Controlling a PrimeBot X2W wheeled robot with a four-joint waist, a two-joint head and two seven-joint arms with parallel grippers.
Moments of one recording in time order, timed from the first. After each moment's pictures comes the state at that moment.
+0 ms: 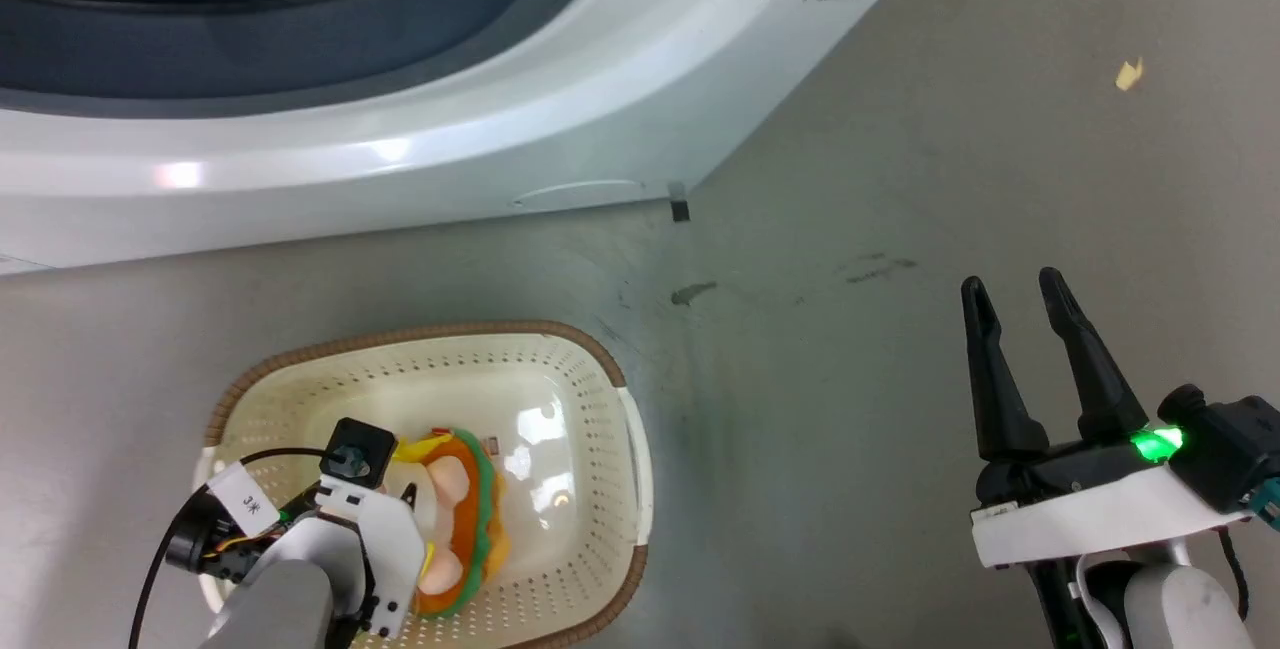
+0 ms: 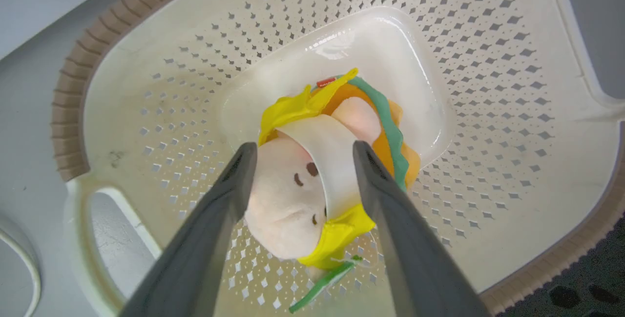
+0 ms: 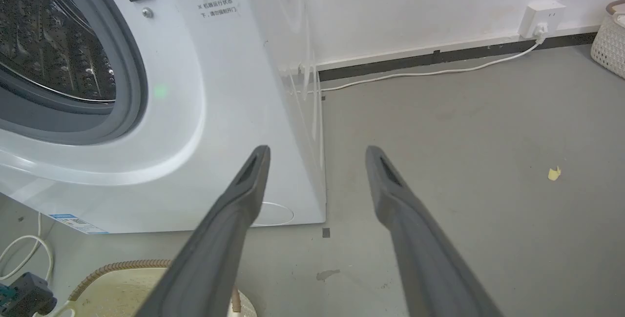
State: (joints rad) left arm -0.42 0.26 -0.25 0.79 -0.03 -0.07 0.12; right arm -0.13 -0.05 0.06 -0.07 0.33 0.13 -0.17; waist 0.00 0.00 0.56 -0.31
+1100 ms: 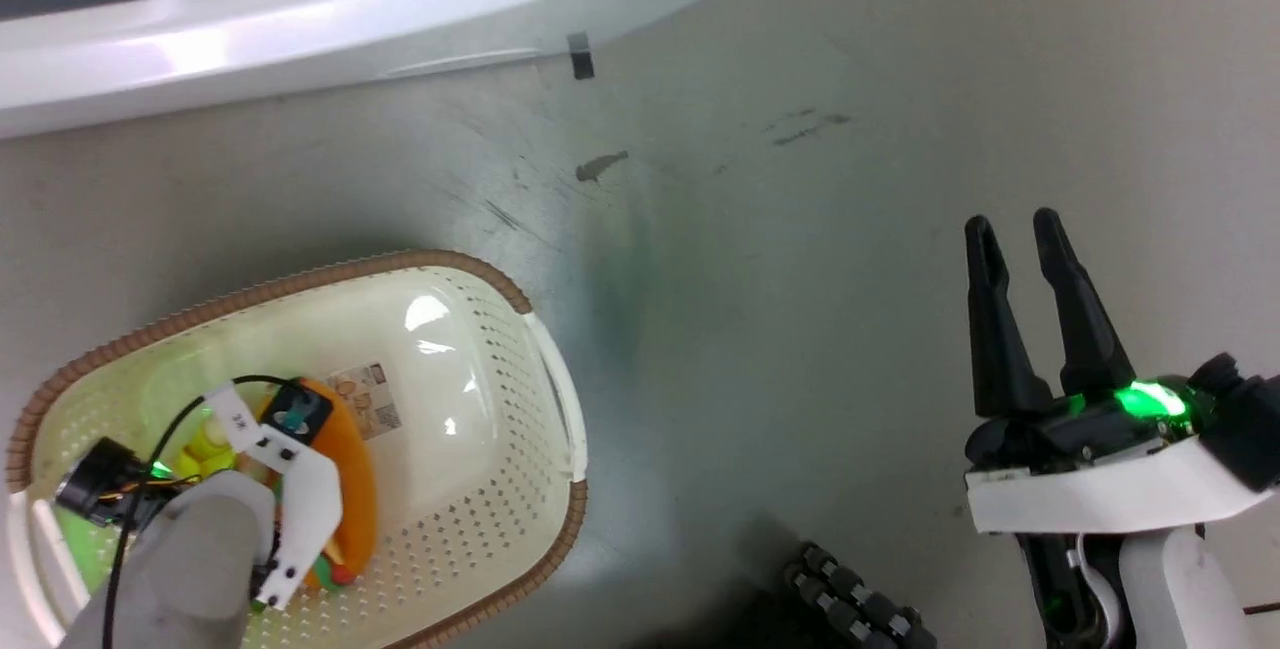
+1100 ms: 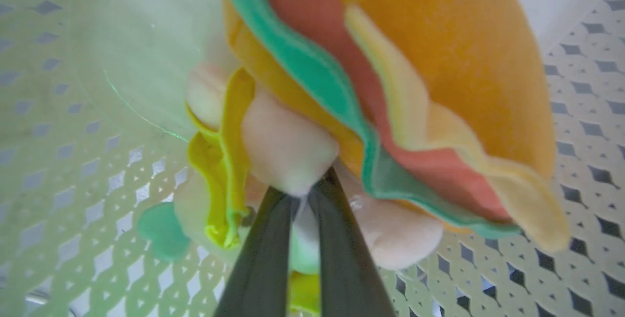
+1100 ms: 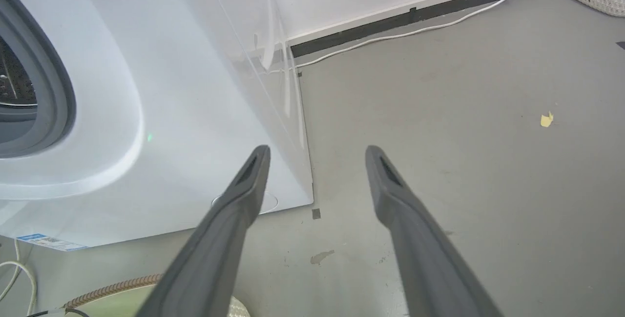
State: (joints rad) left arm -0.67 0.36 -0.48 1.14 0.03 -0.09 0.30; right arm -0.19 -0.05 0.12 -0.11 0.51 0.13 -0.23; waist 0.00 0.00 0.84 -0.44
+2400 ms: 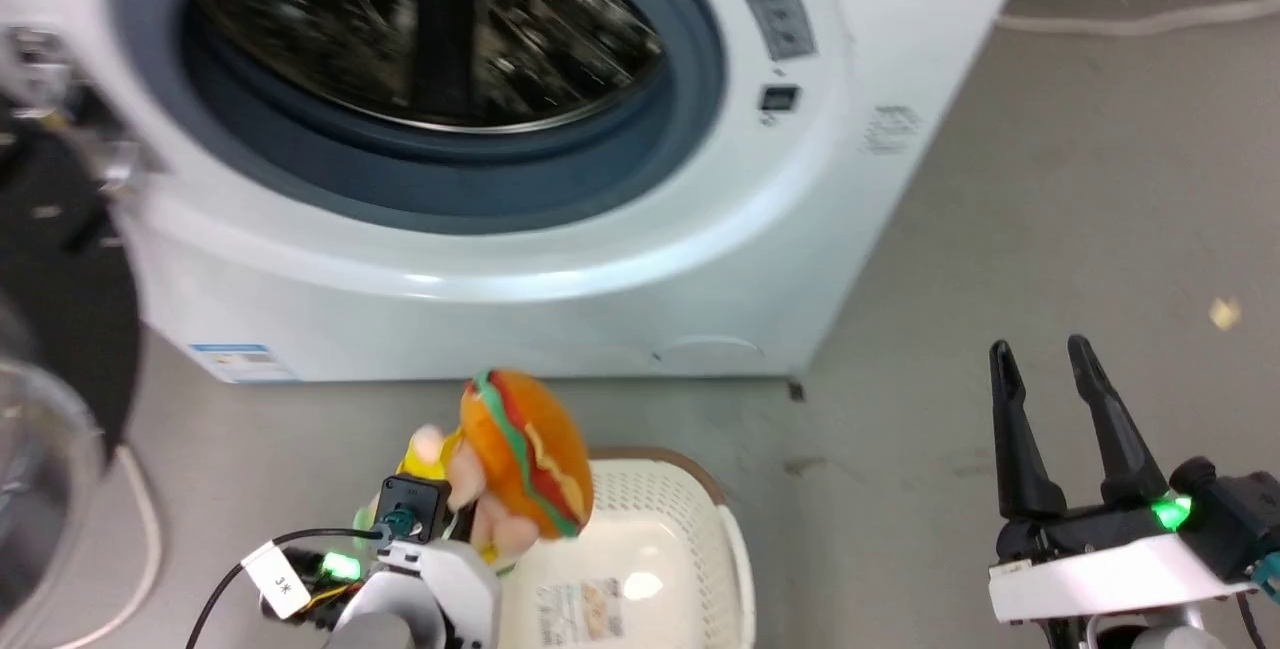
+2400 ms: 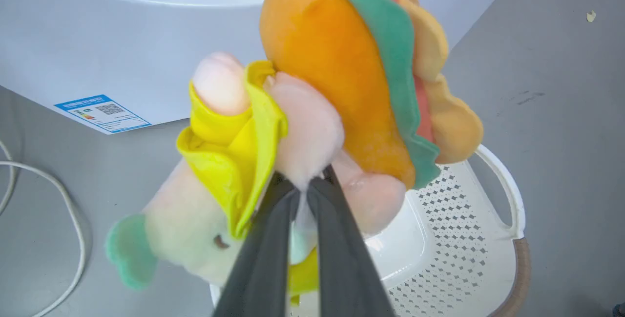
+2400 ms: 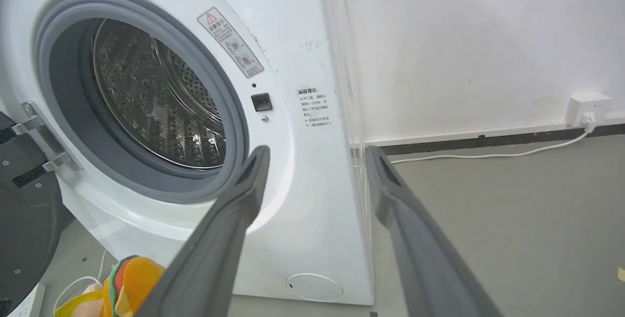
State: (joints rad) left arm -0.44 0.14 -0.37 1.01 -0.24 -0.04 -0.25; right arm -0.04 -0.05 0.03 -0.03 0.28 0.13 -0.26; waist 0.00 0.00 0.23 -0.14
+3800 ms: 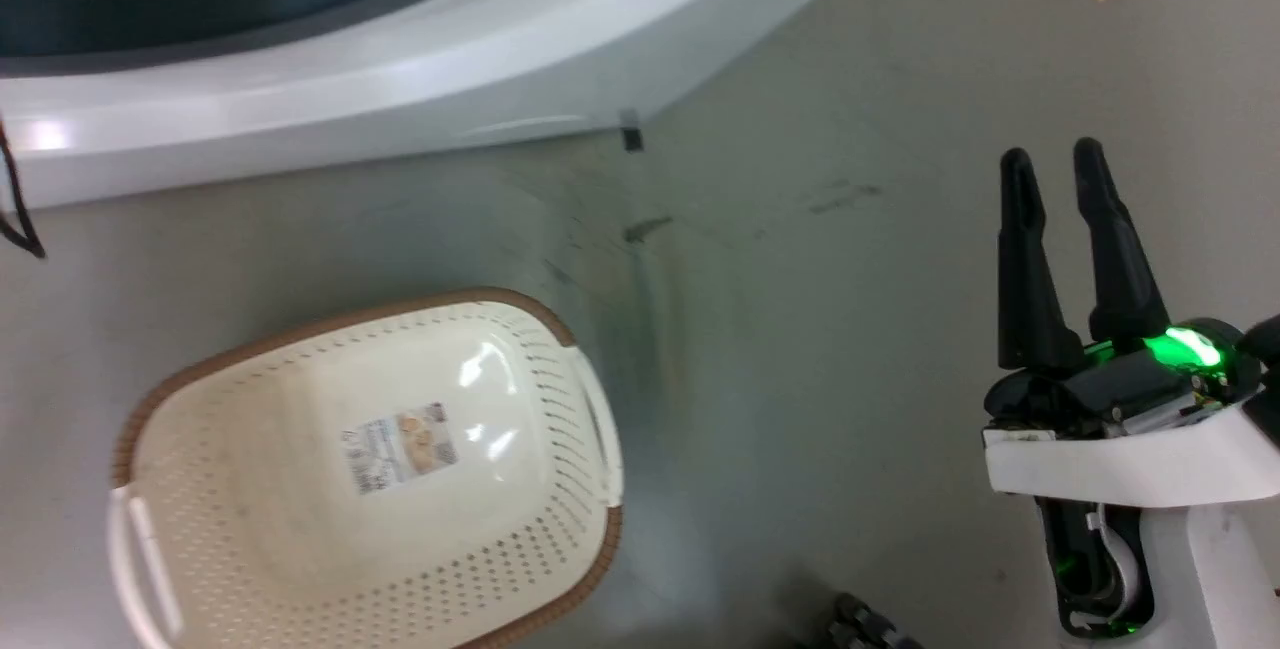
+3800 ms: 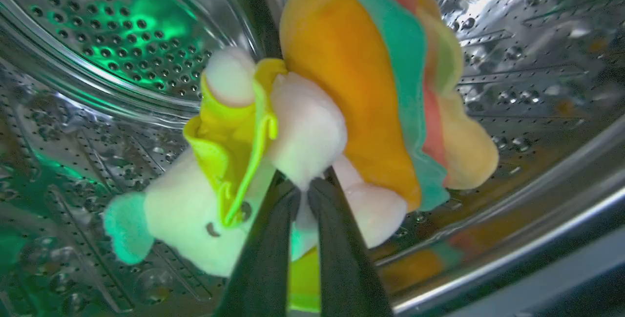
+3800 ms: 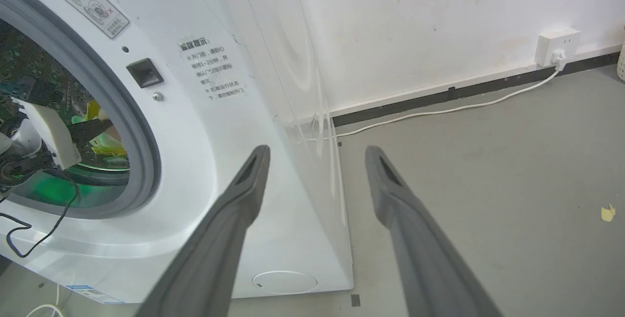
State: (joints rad) left arm -1.22 0.56 -0.23 0.56 0.03 -0.11 0.13; right arm -0.26 -0.05 0.12 -0.16 0.50 0.13 -0.26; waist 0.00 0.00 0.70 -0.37
